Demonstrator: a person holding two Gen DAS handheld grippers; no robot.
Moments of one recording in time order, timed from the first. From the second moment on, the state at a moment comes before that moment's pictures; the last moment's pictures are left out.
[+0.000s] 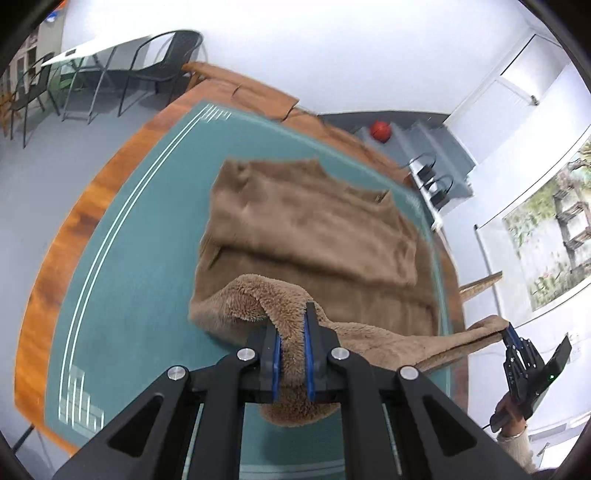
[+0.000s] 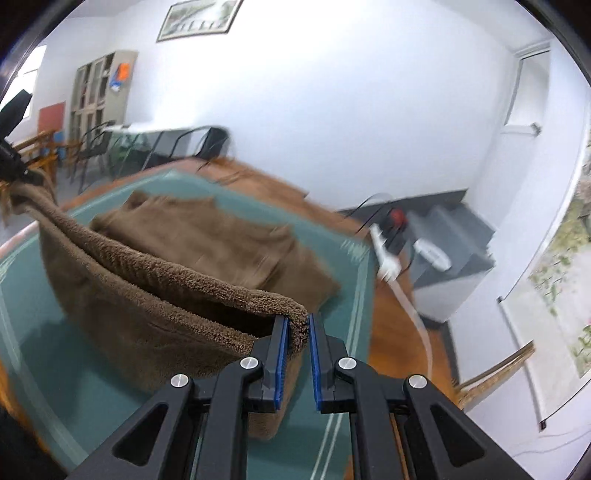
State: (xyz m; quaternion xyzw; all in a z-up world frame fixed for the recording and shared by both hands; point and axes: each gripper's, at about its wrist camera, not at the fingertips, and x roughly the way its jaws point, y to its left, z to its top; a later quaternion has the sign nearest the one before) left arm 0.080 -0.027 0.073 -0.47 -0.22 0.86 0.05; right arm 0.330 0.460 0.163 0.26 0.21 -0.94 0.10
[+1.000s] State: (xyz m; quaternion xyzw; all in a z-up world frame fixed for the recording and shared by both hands) left arm -0.259 -0.032 -0.075 -0.54 -0.25 0.81 0.02; right arm -0.006 0.415 0.045 0.37 0.17 -0.91 -0.01
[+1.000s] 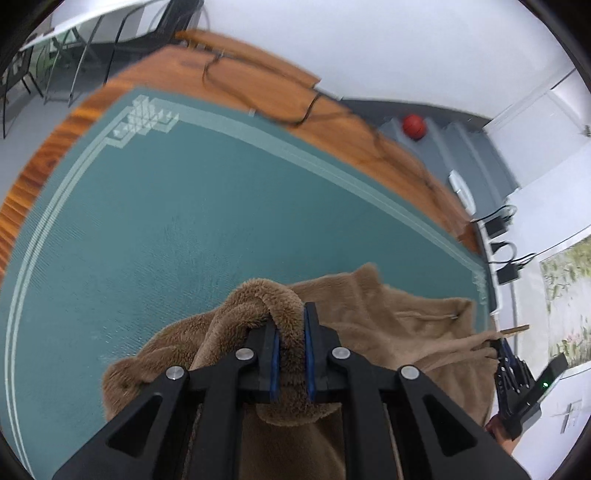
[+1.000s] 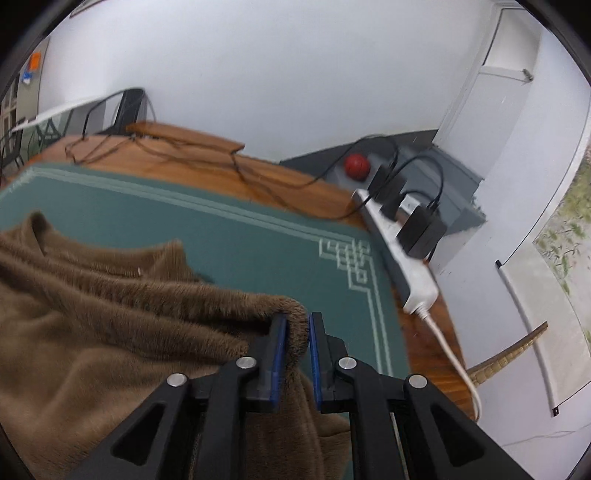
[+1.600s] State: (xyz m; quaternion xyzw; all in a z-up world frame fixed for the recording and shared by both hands) left arm -0.232 -0.002 -0.040 -0.49 -0.22 0.83 0.12; right arm 0.021 0.373 0.068 0.41 0.14 -0.90 0.12
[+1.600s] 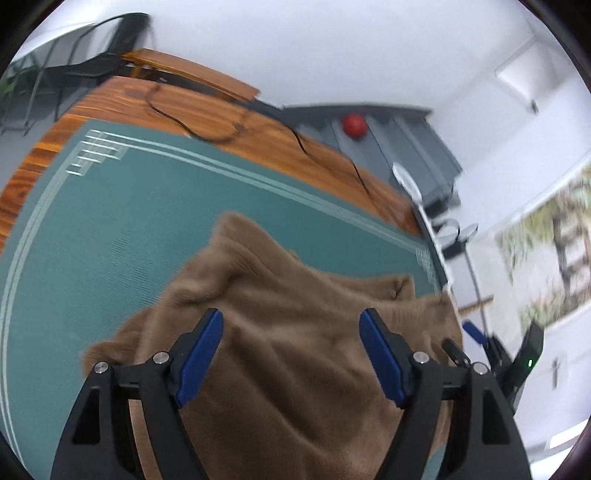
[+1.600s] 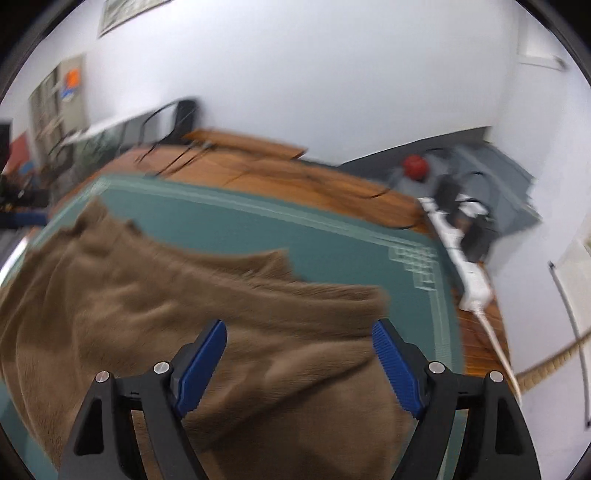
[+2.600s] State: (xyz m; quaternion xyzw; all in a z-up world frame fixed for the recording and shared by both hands) left arm -0.050 -0.074 -0.067 -0.51 -0.29 0.81 0.00; right arm 0.156 0.392 0.050 0.43 0.09 -0.89 0.11
